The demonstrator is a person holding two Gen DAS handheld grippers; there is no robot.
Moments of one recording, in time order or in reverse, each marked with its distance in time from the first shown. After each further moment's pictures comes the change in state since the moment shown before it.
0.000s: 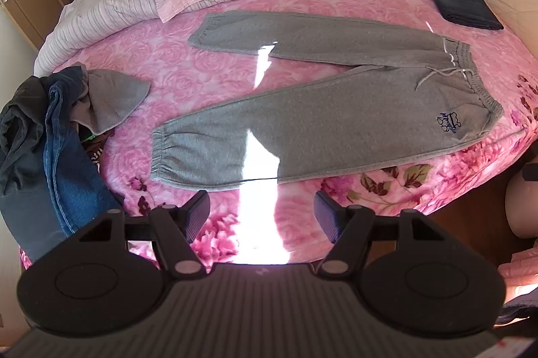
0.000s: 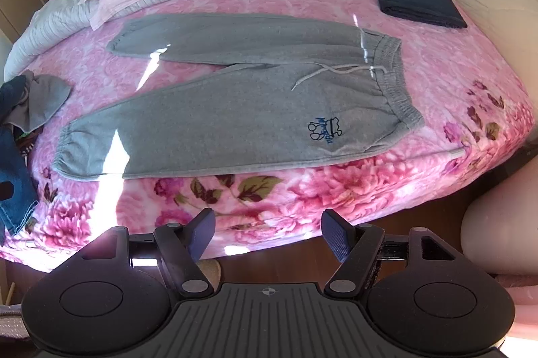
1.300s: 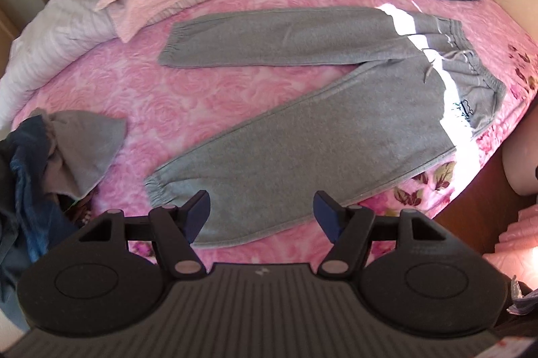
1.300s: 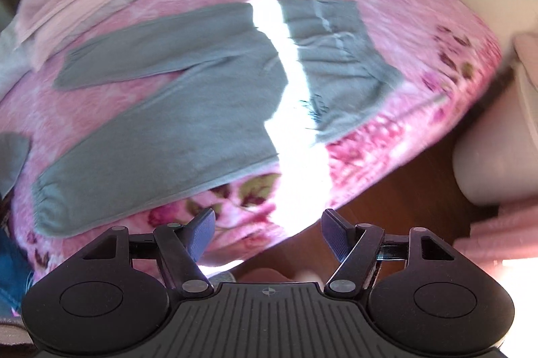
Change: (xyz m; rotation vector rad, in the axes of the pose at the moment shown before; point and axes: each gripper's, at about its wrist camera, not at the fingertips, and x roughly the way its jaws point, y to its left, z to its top) left arm 0.093 0.058 0.084 0.201 0.041 -0.122; right arm 0.039 0.022 0.021 0.305 0.043 -0.141
